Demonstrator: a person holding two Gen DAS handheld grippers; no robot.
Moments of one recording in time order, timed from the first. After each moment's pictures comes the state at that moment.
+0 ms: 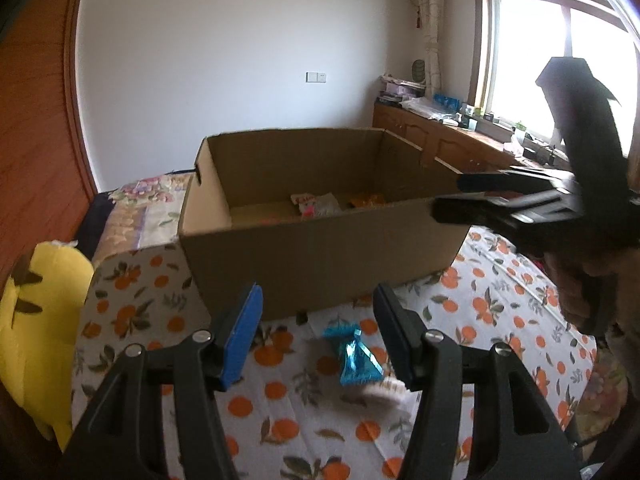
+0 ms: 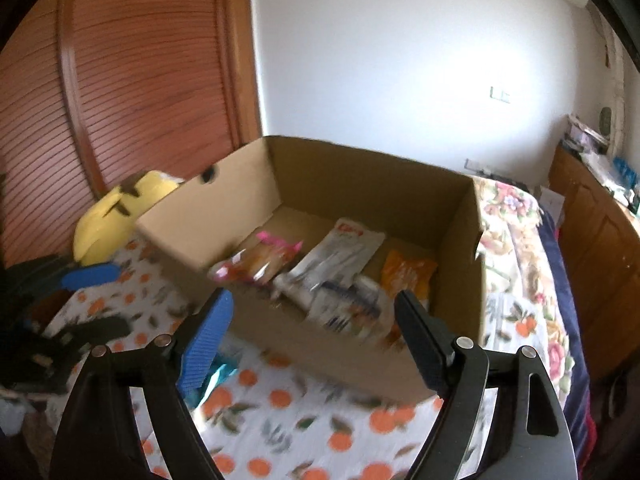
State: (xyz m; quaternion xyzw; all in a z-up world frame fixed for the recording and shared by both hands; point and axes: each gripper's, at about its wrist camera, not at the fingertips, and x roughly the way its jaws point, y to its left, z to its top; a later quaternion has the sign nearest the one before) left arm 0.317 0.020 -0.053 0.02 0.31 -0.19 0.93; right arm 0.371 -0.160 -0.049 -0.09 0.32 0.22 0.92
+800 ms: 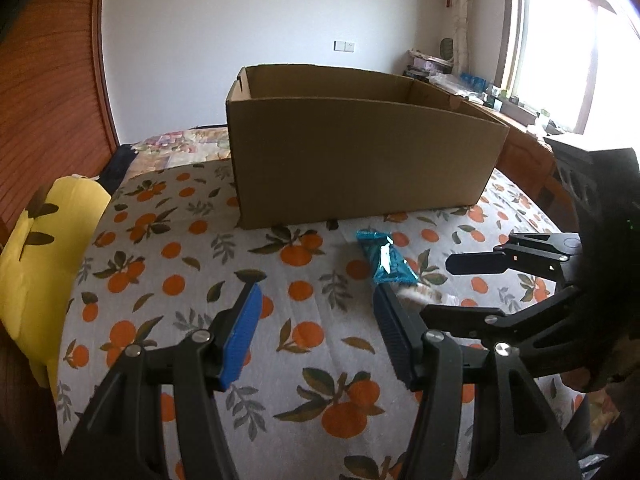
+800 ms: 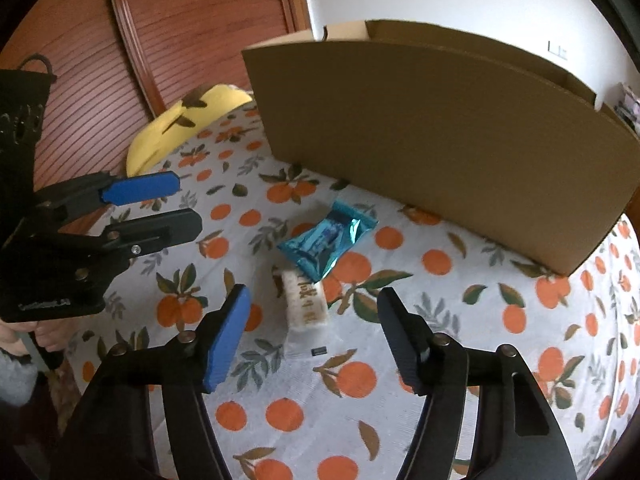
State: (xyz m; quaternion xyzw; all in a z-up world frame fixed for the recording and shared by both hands) left arm 0.282 0.047 -0.108 0.01 0.36 -0.15 0.92; right arm 0.320 -0.105 -0.152 -0.09 0.42 0.30 0.85
